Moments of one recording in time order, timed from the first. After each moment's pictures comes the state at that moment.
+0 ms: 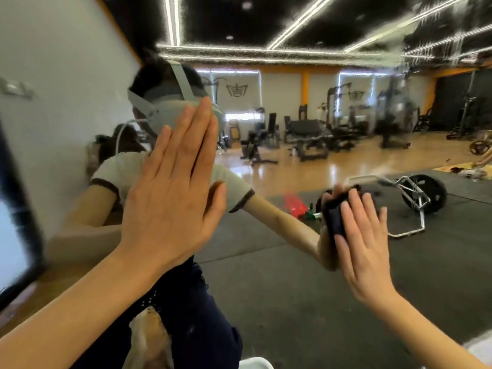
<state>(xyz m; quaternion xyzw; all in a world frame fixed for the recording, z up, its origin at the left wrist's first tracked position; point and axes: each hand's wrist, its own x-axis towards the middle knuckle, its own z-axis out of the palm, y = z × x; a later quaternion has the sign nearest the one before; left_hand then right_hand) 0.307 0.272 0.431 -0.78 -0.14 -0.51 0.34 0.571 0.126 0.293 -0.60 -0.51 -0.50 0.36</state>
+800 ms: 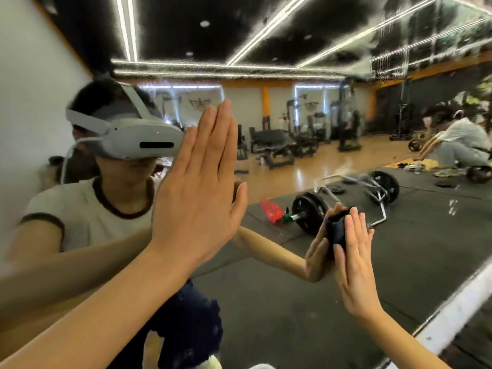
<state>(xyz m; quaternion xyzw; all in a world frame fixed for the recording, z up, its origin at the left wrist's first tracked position) 0.306 0.279 0.429 -0.79 -0.11 -0.49 0.37 0.530 0.134 0.239 -0.66 -0.41 -0.38 0.50</state>
